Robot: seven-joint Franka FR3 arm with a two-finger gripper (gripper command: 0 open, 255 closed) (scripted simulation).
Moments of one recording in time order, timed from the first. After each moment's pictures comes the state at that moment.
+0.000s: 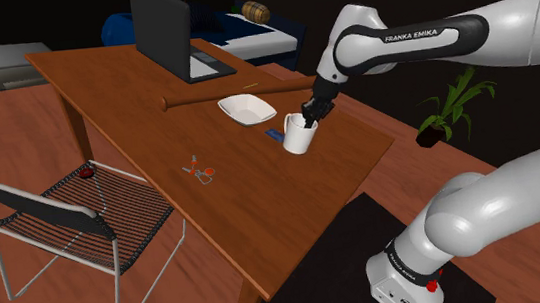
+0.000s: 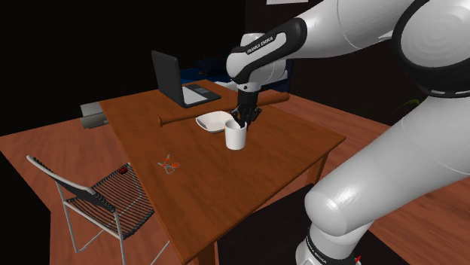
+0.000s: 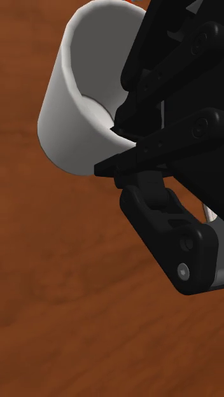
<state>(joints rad) 0.05 -0.37 -0.02 -2.43 0.06 2.08 0.05</state>
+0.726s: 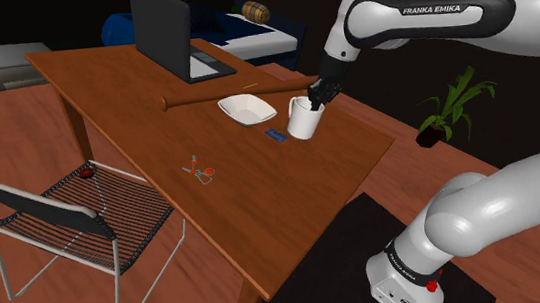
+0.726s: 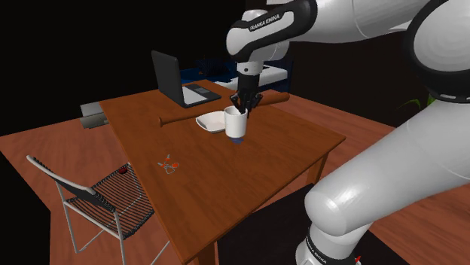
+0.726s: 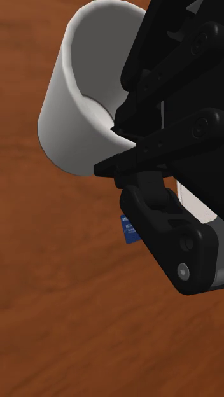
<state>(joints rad) 0.05 -0.41 -0.02 -2.31 0.06 1.92 0.06</state>
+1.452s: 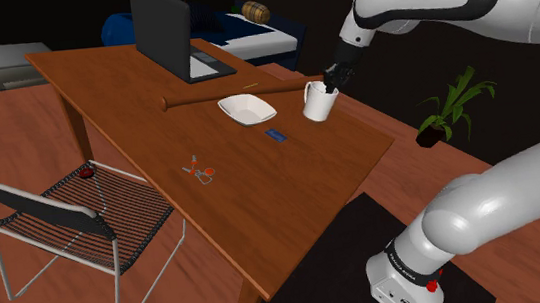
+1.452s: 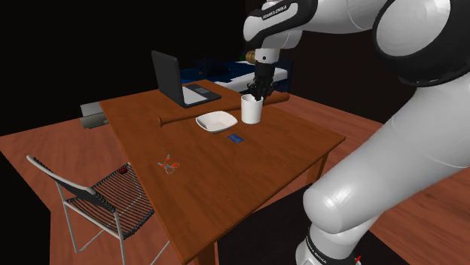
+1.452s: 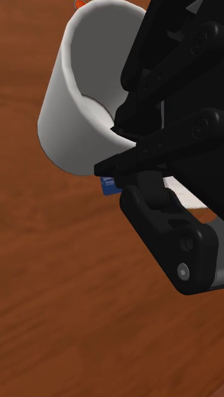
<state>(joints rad) -0.01 -0.31 -0.14 -2.15 0.03 1.85 -0.11</state>
